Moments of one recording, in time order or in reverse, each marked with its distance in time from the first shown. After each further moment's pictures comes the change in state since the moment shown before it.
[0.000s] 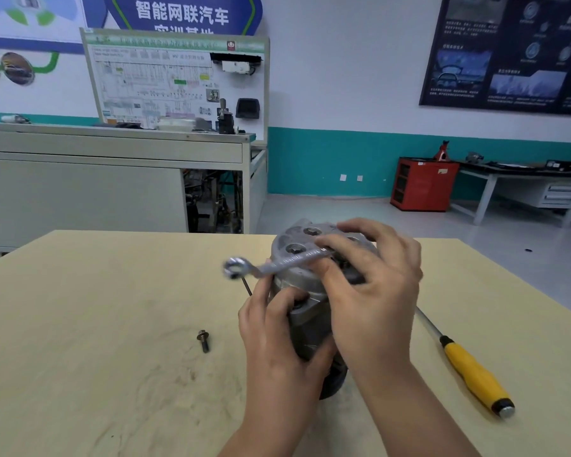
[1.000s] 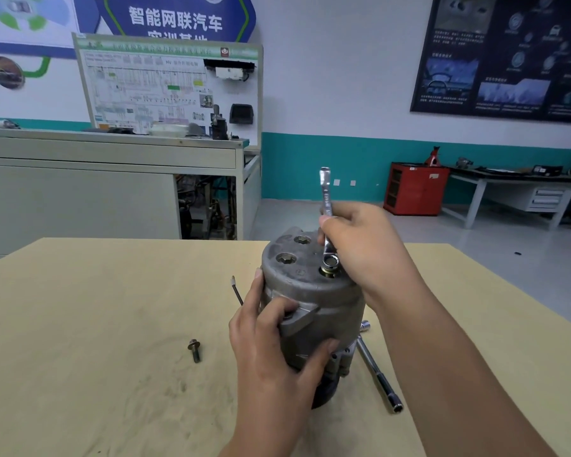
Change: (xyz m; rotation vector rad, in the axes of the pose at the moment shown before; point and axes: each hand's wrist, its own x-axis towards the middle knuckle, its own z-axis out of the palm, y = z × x) left_hand -0.001 -0.002 0.000 -0.018 -0.025 -0.013; right_hand 0.067 0.004 0.002 0.162 -0.513 0.487
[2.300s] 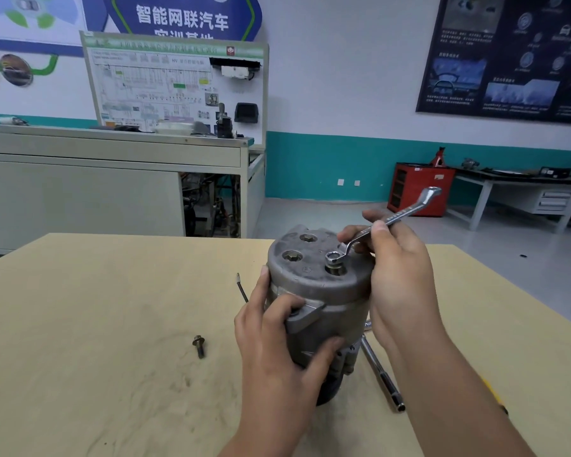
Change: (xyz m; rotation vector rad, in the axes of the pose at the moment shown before) left_hand 0.000 0.001 -0.002 0.017 0.009 0.003; right_hand -0.020 0.028 0.005 0.575 0.223 0.015
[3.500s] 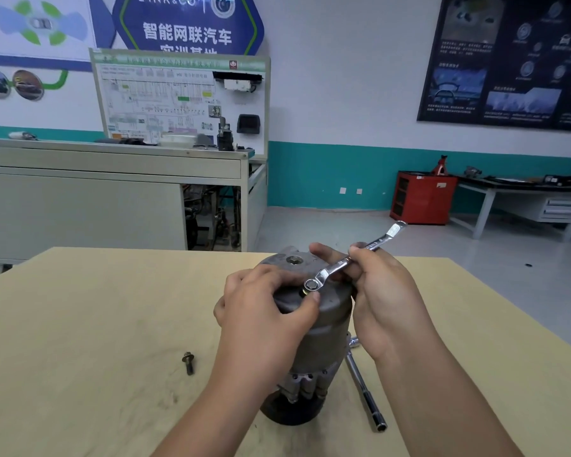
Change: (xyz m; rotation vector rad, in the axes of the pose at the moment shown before) left_hand 0.077 0.062 -0.016 0.125 -0.253 -0.332; right_hand 0.009 -0.027 -0.011 0.357 -0.111 0.394
